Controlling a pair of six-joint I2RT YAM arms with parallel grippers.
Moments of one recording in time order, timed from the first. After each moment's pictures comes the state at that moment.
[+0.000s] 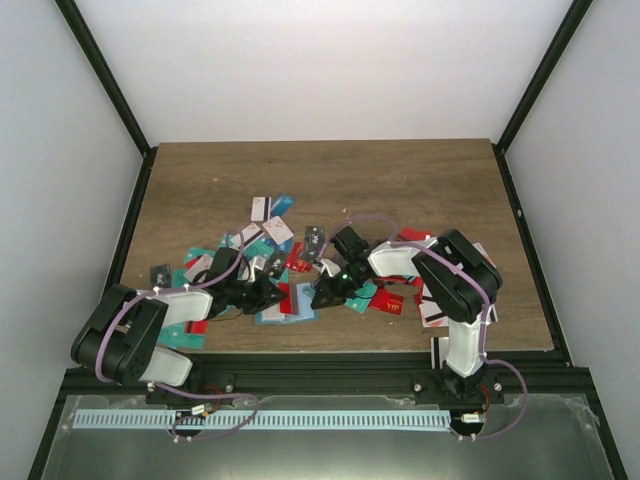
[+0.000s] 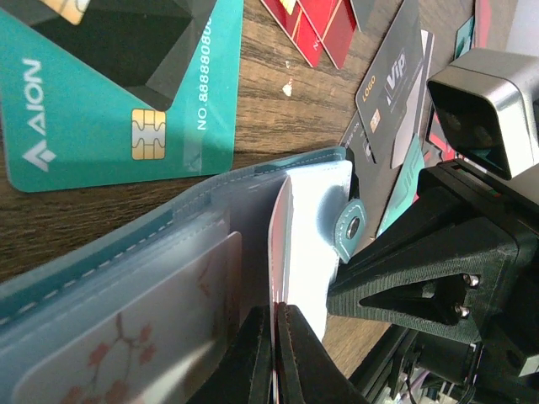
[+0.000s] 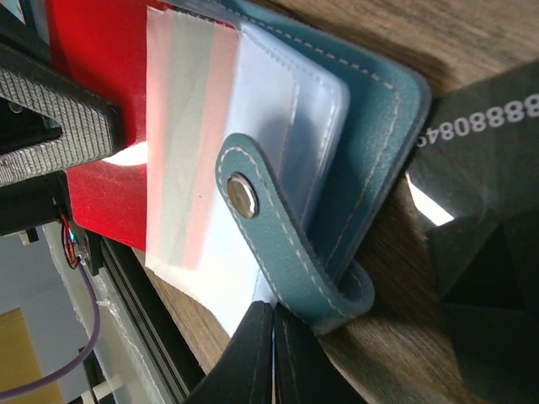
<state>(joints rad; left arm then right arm) -0.39 1.41 0.37 0.16 0.69 -0.86 0.70 1.91 0.98 -0.31 -0.79 0.37</state>
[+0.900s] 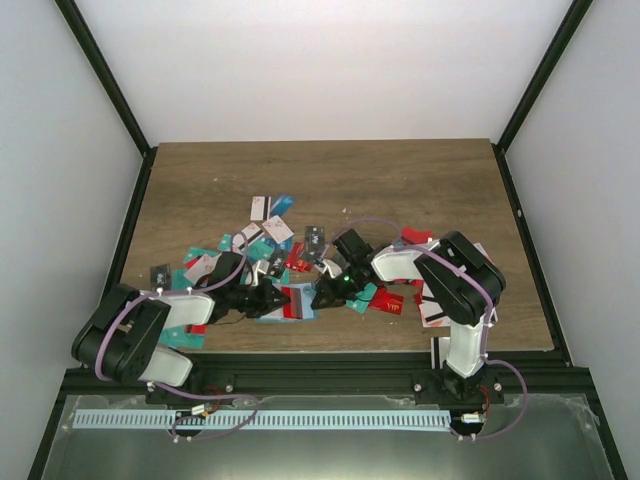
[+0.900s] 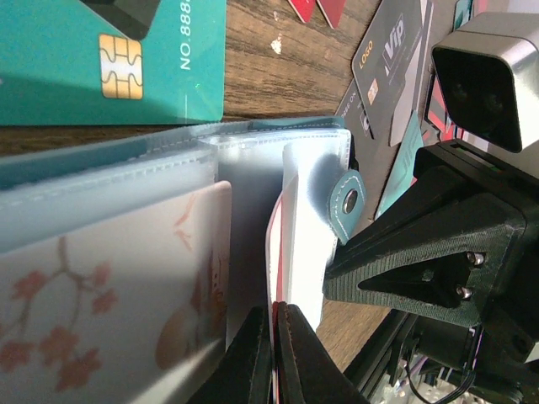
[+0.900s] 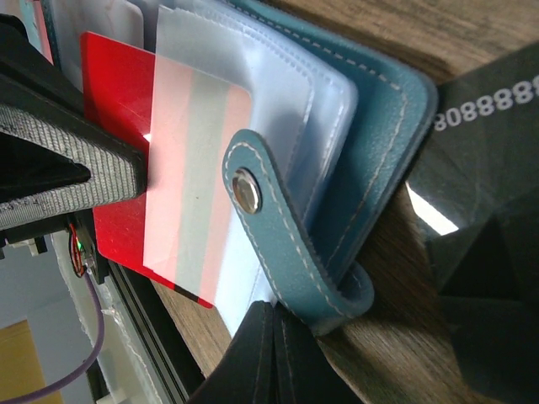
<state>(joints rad) -0.43 1.42 0.34 0.22 0.69 -0.89 0.70 1.88 0.92 -0.22 -0.79 0.42</state>
